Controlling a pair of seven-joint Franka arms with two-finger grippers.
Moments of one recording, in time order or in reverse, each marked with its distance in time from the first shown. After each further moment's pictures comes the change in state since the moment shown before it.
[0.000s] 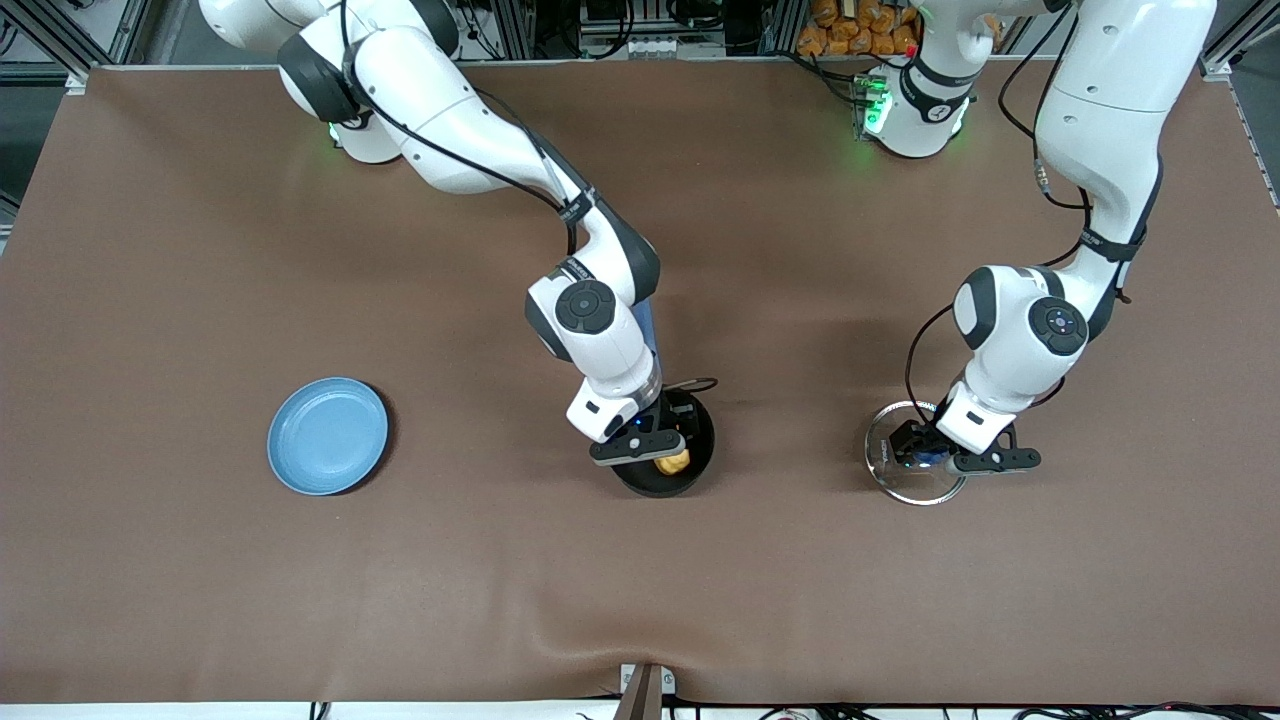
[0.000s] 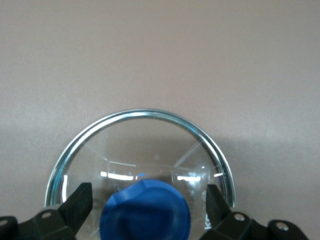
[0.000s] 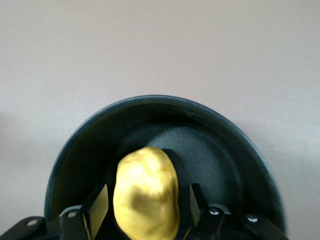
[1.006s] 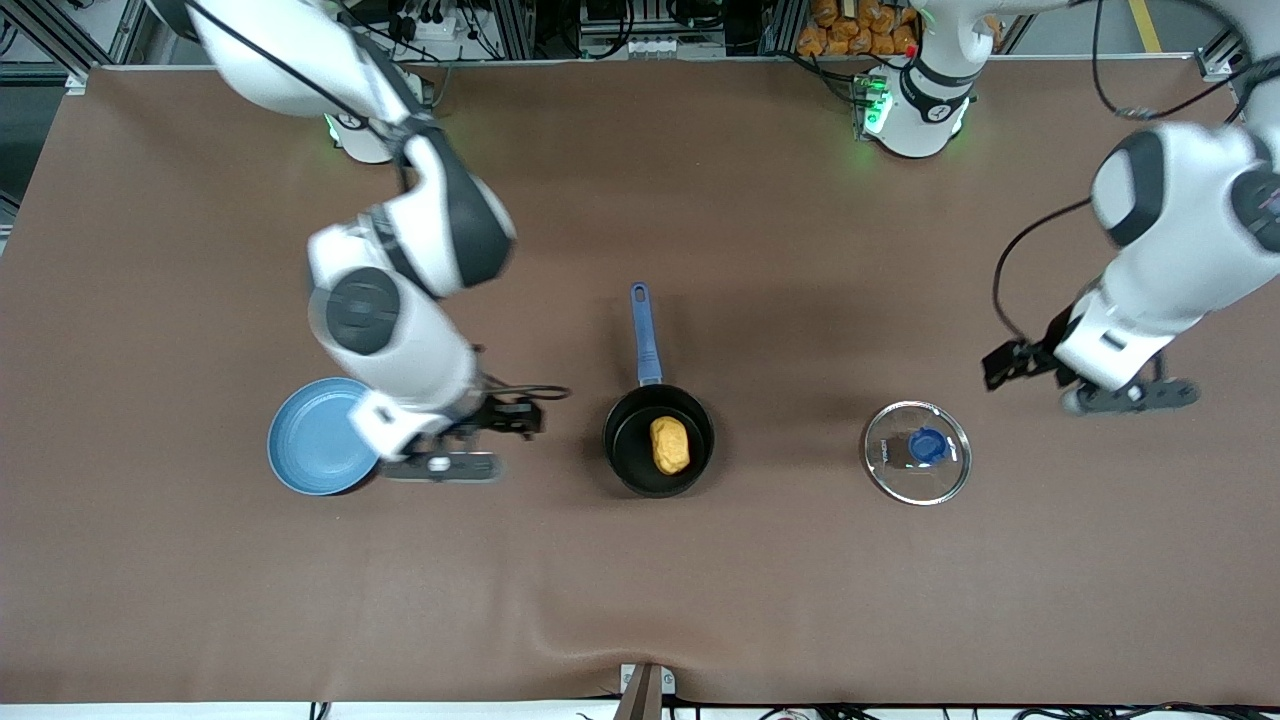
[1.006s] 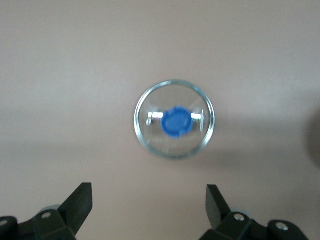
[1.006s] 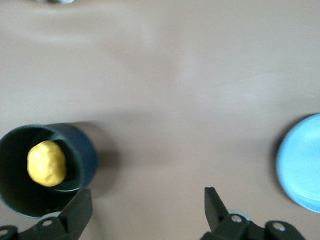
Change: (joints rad) left arm 0.045 -0.458 0.001 0.165 0.054 -0.839 0.001; right arm -0.265 -0.399 -0.030 -0.098 -0.008 -0.554 -0.136
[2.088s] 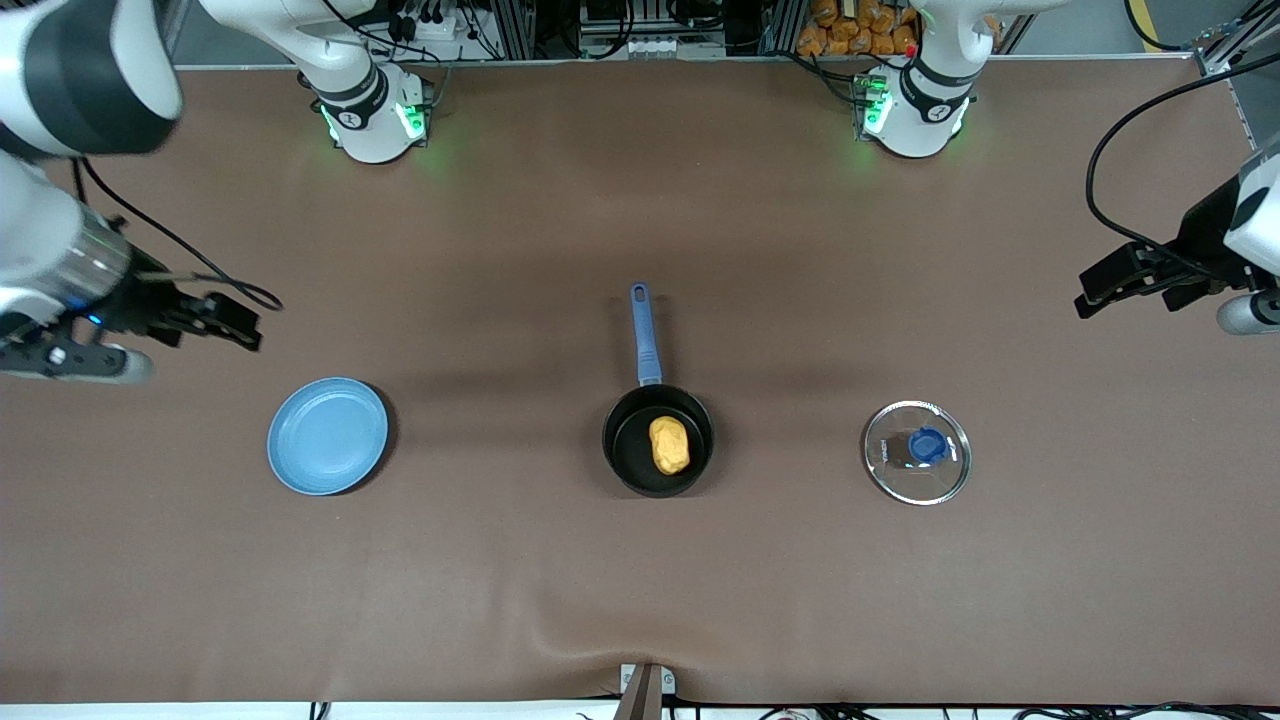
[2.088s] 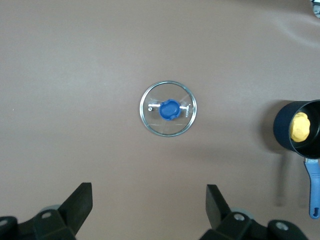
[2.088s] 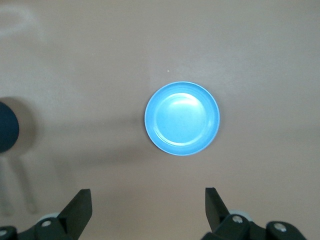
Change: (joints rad) left arm 0.002 -0.005 0.018 0.380 -0.024 -0.384 -0.042; right arm -0.309 -0.478 -0.011 -0.345 -0.031 -0.184 -0.318
